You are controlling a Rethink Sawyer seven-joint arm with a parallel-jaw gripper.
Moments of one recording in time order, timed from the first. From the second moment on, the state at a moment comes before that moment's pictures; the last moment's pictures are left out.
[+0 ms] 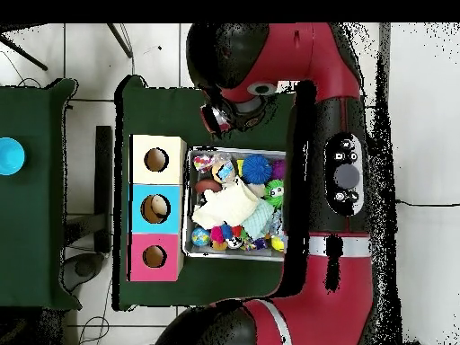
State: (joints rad) arm -0.34 -0.43 0.50 0.67 -0.47 1.76 1.29
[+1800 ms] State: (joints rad) arm -0.50 -0.87 0.39 1.43 -0.29 1.32 1.29
